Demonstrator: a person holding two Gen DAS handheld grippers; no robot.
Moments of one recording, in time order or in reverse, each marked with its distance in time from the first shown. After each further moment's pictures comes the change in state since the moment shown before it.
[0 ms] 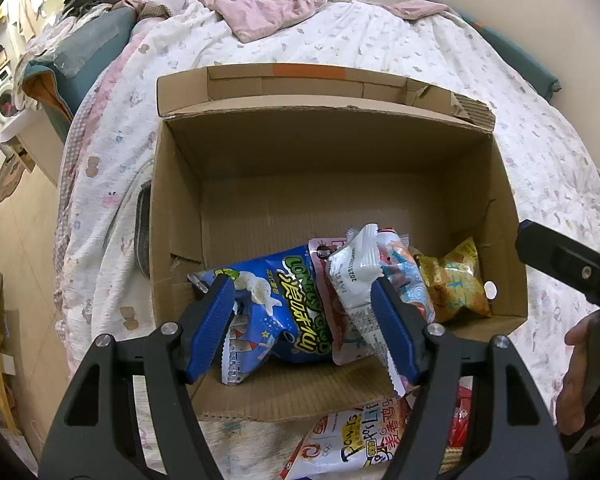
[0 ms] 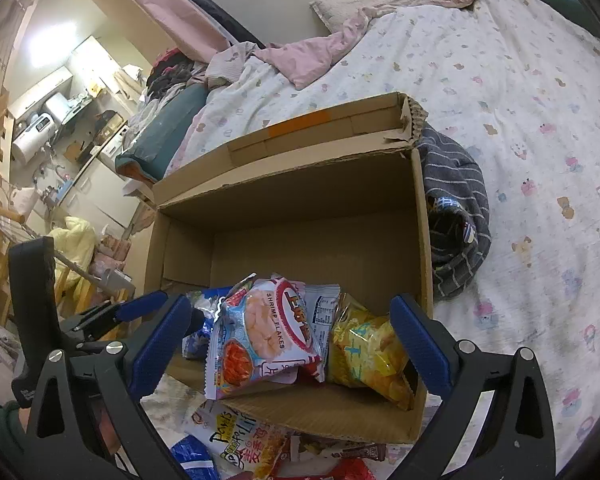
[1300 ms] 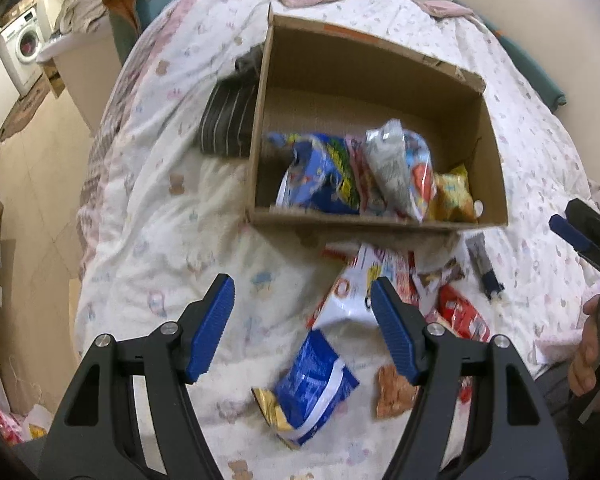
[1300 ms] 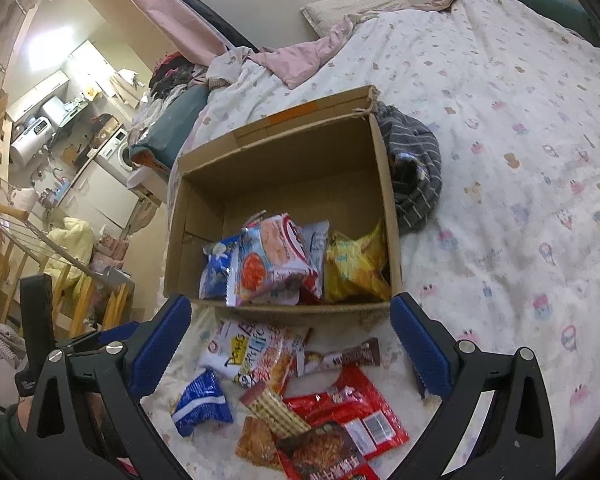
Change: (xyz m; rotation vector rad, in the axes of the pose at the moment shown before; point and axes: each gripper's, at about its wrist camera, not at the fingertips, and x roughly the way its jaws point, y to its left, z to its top) left arm -0.067 0.037 -0.102 -0.149 0.099 -0.023; right arm -0.079 0.012 -0.067 0.033 -0.011 -0.034
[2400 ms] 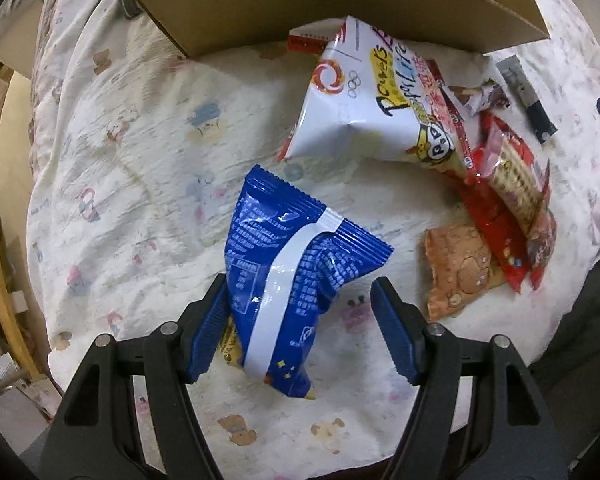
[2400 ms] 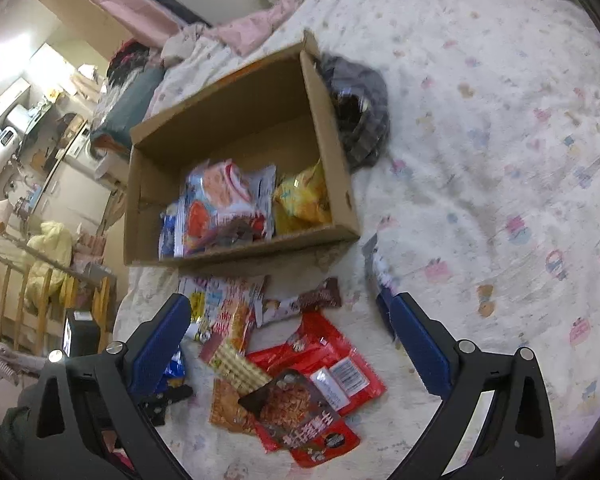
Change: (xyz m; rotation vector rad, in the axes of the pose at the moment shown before) left arm 0.081 -0.023 -0.069 0.202 0.414 0.056; right arm 0.010 -0.033 -0.036 0.114 0.133 -0.065
